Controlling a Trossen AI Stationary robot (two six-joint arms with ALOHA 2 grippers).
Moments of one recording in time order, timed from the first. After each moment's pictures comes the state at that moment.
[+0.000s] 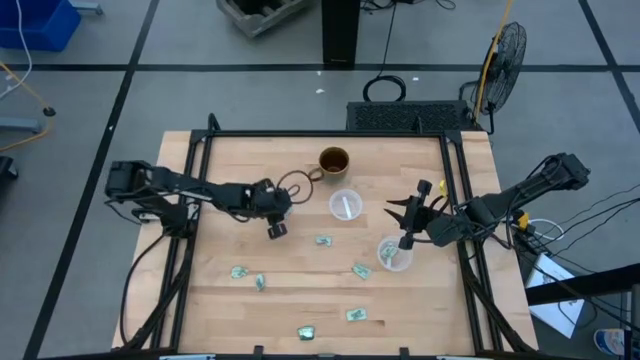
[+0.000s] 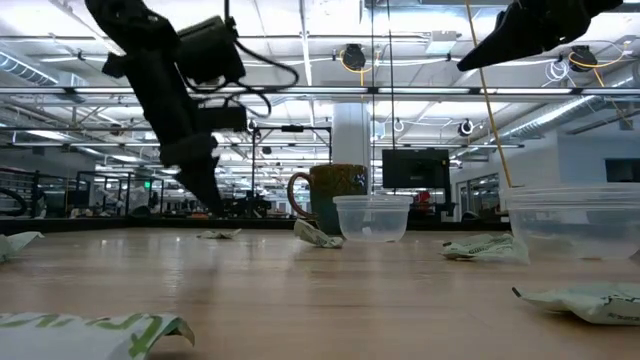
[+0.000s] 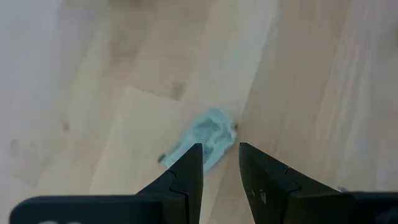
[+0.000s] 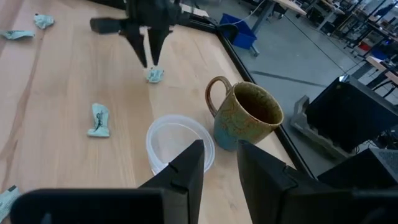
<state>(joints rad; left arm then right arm) 0.06 1.52 0.74 -0.32 -0.24 -0.16 0.44 0.93 0.66 -0.37 0.84 0.09</state>
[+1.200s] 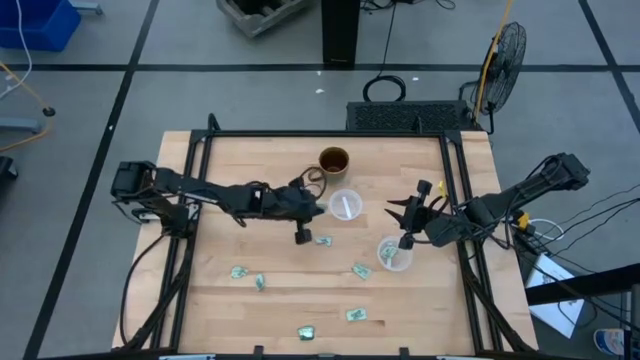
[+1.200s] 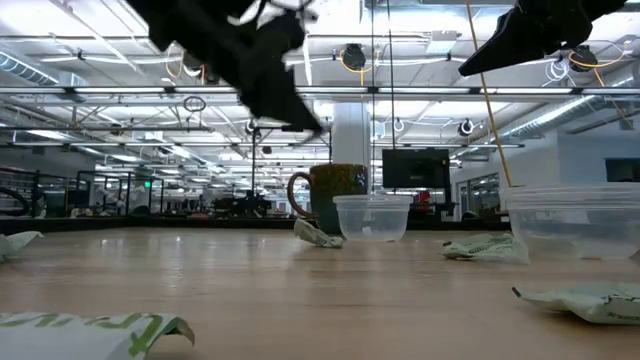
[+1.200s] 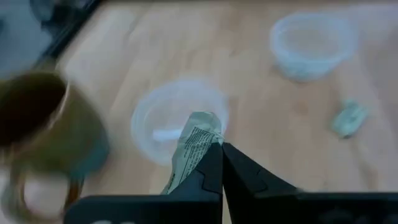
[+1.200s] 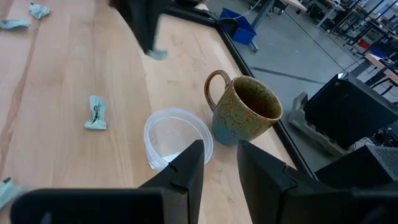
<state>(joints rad) -0.02 1.56 0.95 0.02 -0.15 0.00 0.43 0.93 0.66 -0.39 0.84 0.09</state>
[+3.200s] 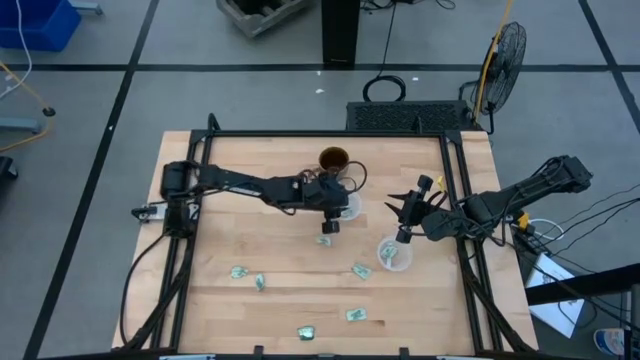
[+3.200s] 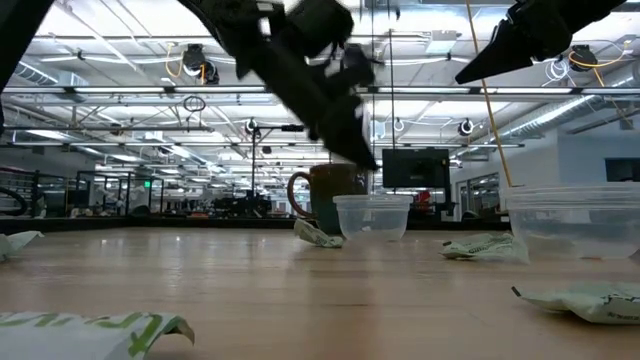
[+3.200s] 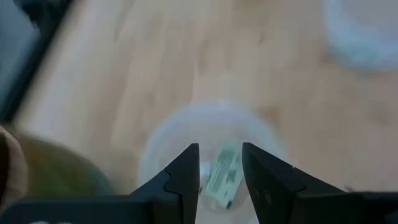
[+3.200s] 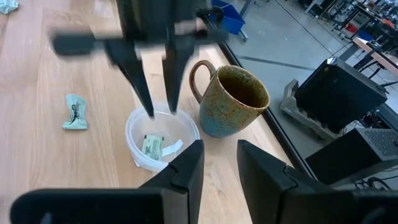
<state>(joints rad) 0.07 1.91 1.30 -0.09 -0.10 0.17 0.37 0.93 0.66 -0.41 0.83 0.12</state>
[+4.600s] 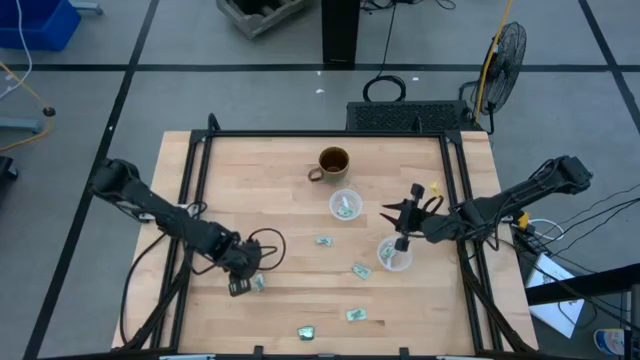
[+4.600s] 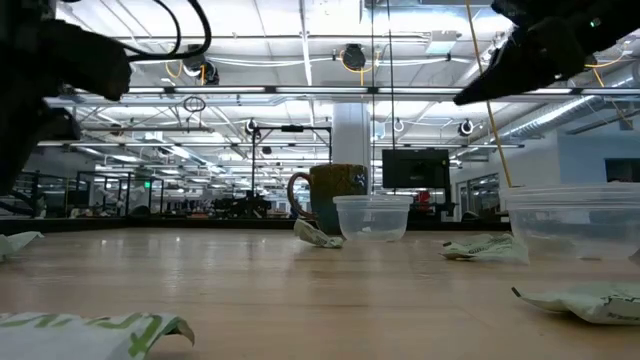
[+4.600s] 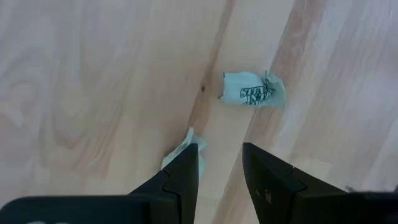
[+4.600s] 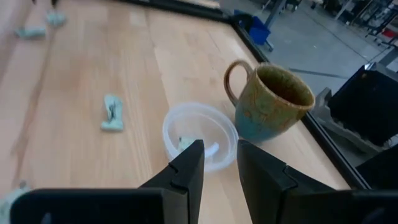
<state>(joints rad) -0.50 1.38 0.78 -0.71 0.09 -0.85 0.37 0.93 0.51 -0.15 0.73 0.09</state>
